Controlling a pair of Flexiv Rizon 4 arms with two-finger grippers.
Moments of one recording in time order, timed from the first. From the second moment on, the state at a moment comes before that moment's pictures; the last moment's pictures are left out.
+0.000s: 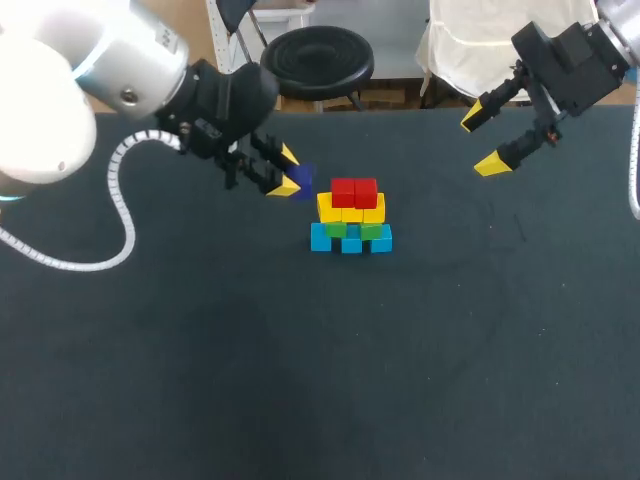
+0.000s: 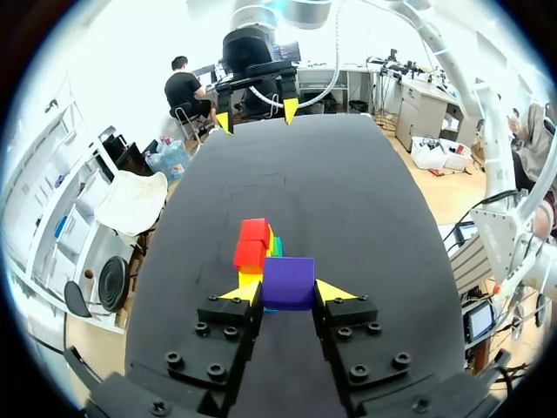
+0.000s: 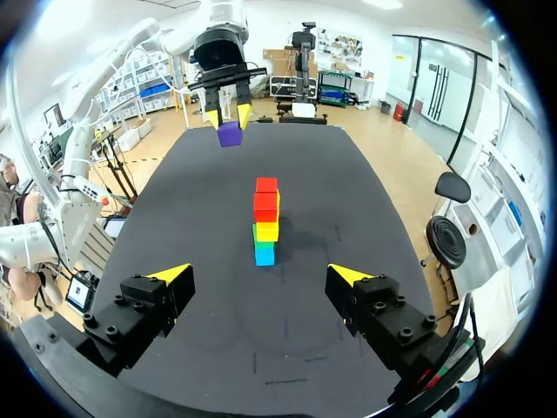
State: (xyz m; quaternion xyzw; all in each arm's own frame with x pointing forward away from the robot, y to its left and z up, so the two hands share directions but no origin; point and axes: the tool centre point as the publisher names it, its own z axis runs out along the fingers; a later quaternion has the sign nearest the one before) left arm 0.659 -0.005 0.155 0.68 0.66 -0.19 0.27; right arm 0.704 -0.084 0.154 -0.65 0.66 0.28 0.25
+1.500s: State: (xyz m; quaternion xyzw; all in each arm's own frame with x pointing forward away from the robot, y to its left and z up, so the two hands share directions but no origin) left arm 0.708 -0.062 0.143 0.67 0.67 -0.24 0.22; right arm 0.704 -0.085 0.154 -0.65 0.66 0.28 0.25
